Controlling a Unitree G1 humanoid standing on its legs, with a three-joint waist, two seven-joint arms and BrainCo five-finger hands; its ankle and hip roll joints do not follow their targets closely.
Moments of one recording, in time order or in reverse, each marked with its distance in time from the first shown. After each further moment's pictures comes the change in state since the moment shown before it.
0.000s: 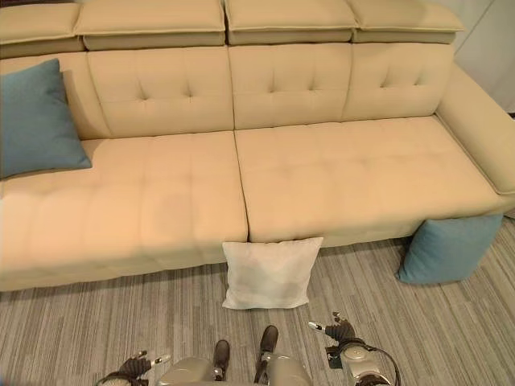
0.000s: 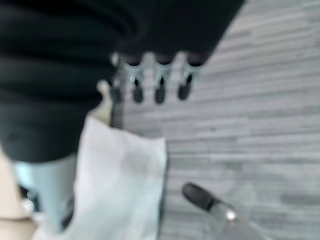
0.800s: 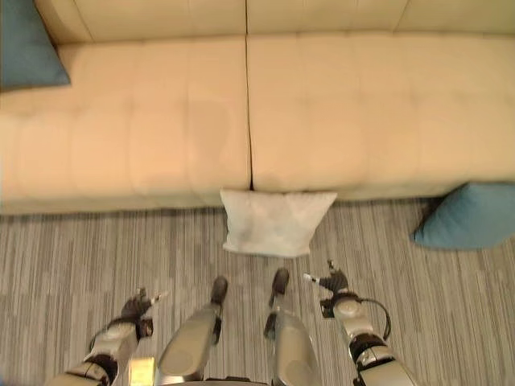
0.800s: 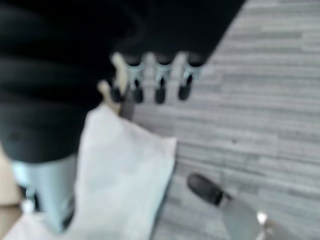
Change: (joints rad) left arm -0.243 0.029 0.006 -0.171 -0.200 -0.072 0.116; right arm -0.200 -0.048 0.013 -0.142 -0.005 -0.031 -0.102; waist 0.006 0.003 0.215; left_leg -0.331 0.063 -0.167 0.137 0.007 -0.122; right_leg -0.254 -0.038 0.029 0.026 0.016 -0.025
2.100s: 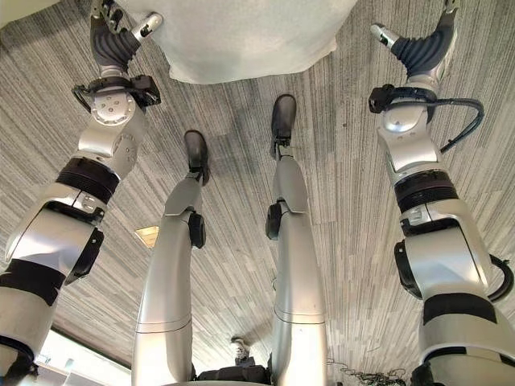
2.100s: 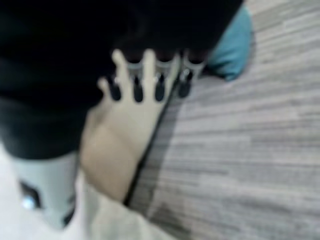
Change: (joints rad) left arm -1.017 0.191 -0.283 -0.217 -0.200 -0.089 0.307; right arm -0.836 -0.367 0.111 -0.187 0.063 -0.053 -0.430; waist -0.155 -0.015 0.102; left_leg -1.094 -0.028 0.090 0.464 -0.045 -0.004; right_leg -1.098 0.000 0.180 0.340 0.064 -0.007
